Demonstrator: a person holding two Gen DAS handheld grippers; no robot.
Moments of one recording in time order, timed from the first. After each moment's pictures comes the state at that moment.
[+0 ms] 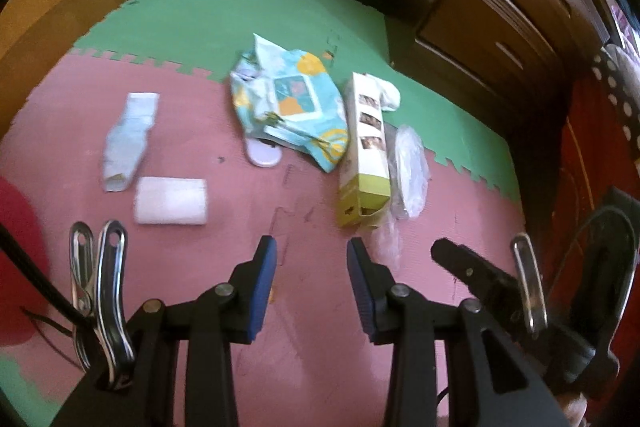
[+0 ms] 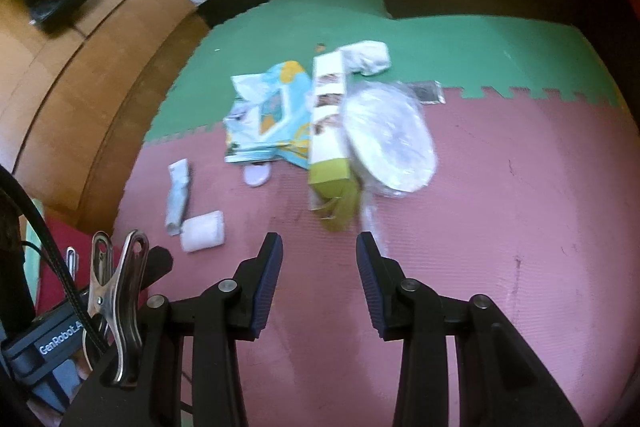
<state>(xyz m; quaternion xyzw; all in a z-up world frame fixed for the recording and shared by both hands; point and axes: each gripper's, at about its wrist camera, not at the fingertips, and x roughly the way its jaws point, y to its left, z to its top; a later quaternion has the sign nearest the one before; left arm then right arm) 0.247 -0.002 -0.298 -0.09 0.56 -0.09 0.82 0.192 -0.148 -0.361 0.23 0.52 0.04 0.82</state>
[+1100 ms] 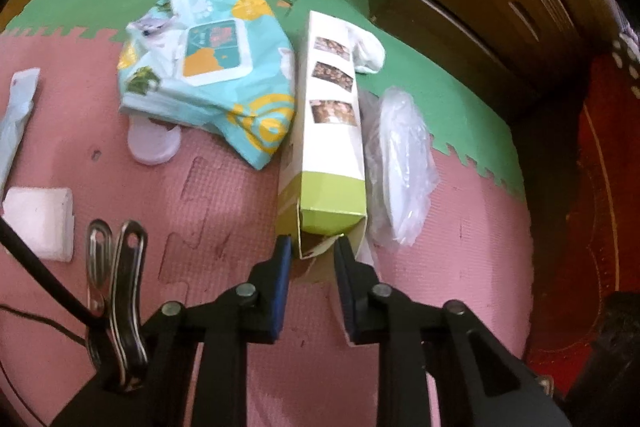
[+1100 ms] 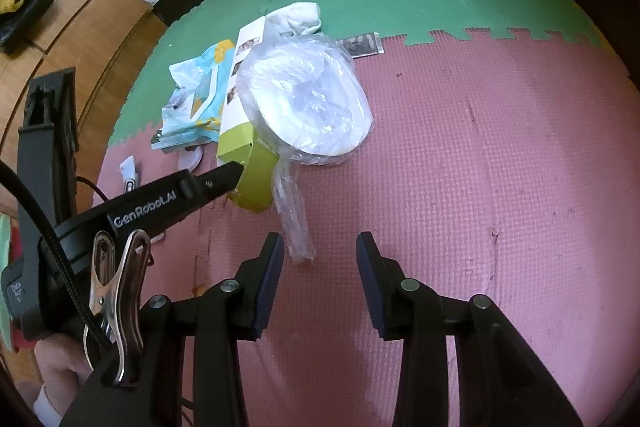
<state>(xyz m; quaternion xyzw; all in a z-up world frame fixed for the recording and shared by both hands) 0.300 -0.070 -0.394 -0.11 0.59 -0.13 0.79 0.180 -0.186 -0.420 0.25 0.54 0.01 0.80</state>
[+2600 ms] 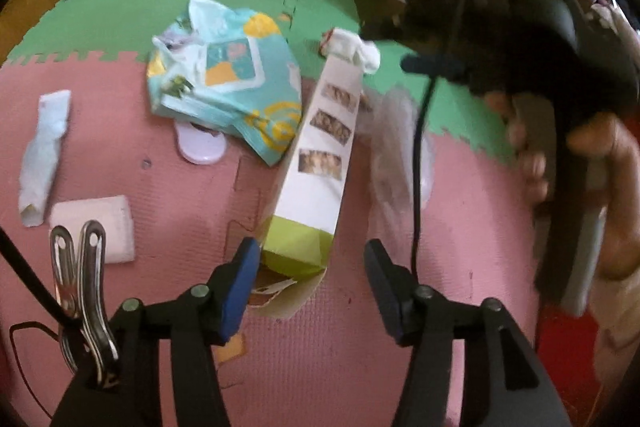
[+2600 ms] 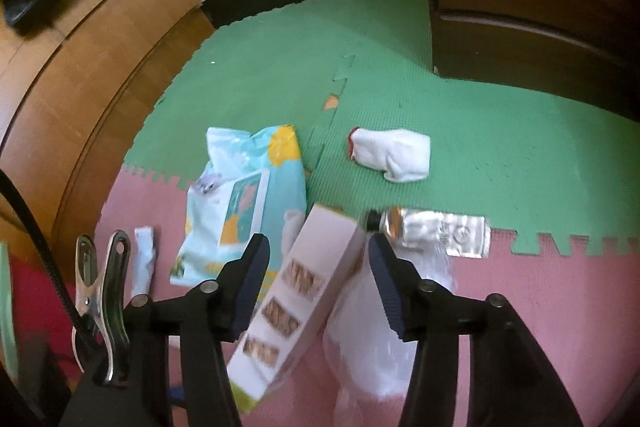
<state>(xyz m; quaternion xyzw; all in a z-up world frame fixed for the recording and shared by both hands) 0.289 -0.039 -0.376 -0.06 0.58 -0.17 0.80 0.364 -0.170 -0.391 0.17 0.52 0.10 0.83</state>
